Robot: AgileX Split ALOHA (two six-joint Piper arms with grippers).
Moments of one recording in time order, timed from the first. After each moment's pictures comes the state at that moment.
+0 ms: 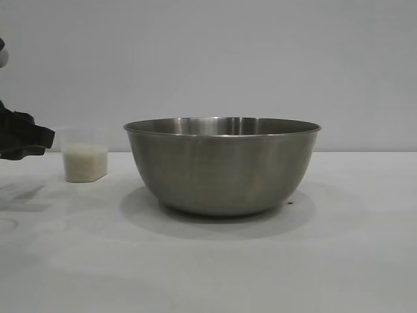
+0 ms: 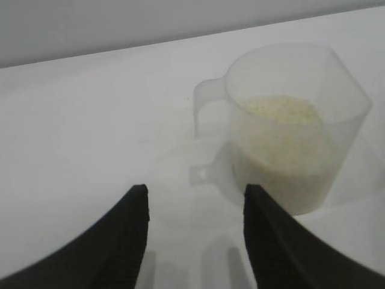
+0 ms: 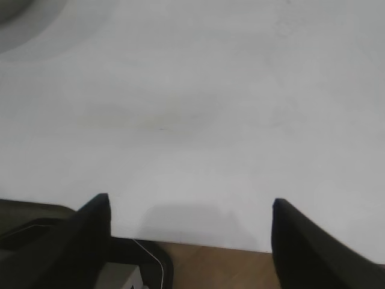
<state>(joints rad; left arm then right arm) -0.17 2.07 -0.60 -0.09 -1.08 0.11 0.01 0.44 -0.49 0.08 1.12 -0.15</state>
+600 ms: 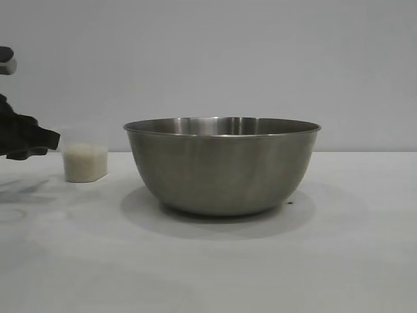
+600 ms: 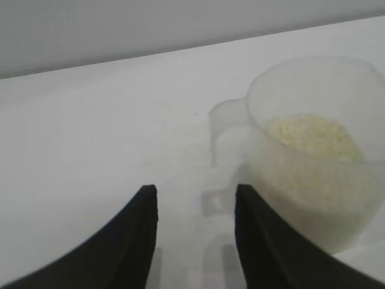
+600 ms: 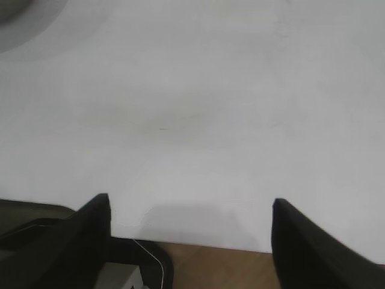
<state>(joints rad) -0.13 2.12 -0.70 -0.04 -1.04 0.10 0.01 0.44 -0.49 0.08 1.12 -0.15</state>
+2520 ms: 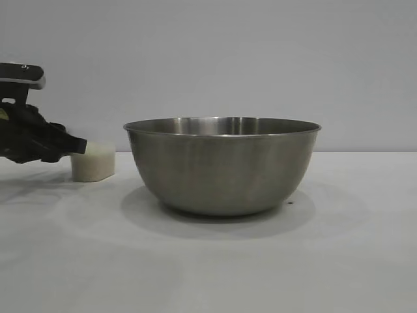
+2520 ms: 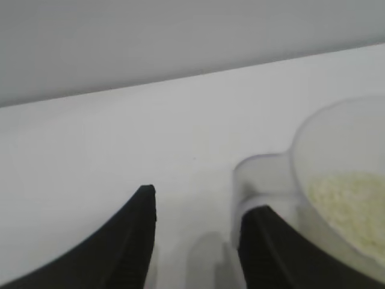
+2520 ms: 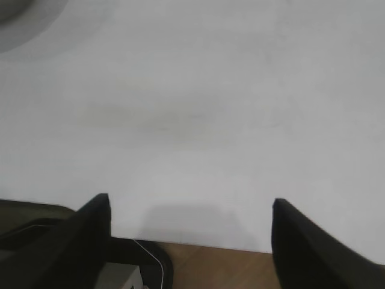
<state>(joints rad) -0.13 2.27 -0.95 0.00 -1.03 0.08 0.01 0.44 -0.49 0.08 1.12 -0.15</state>
